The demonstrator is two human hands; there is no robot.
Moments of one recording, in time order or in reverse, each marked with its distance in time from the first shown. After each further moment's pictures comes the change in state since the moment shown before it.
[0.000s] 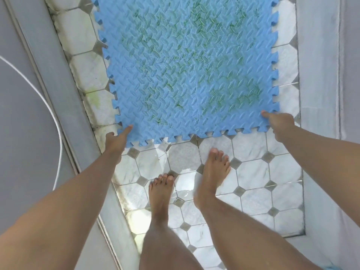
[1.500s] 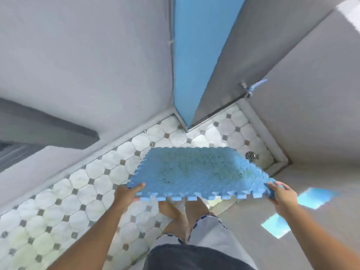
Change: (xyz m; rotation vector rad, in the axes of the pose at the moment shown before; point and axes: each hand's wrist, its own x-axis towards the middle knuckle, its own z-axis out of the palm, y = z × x) left_hand -0.667 0.087 -0.043 1.458 -0.787 0.825; right_hand -0.845 0.474 -0.159 1.951 0.722 1.209
